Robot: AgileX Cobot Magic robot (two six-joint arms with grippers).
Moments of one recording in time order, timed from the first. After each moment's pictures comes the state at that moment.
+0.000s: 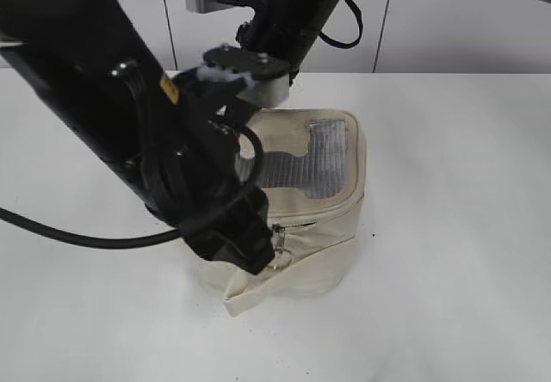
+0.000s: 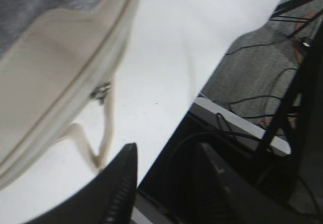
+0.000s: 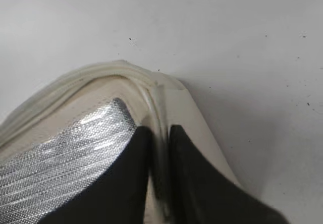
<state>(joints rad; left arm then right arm) -0.85 1.60 -1.14 -0.38 0.90 0.25 0.58 2.29 -2.10 0.46 1.23 -0.61</state>
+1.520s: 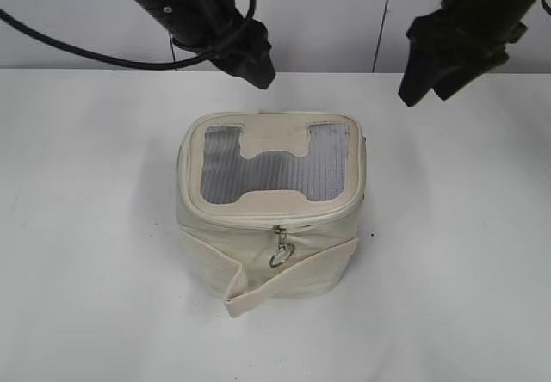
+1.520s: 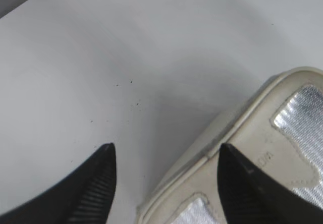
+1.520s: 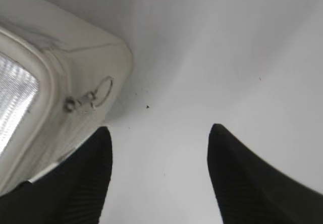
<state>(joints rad) -0.58 1.83 -1.55 -0.23 0.77 0.35 0.26 1.93 -1.70 0.30 1.22 -0.35</state>
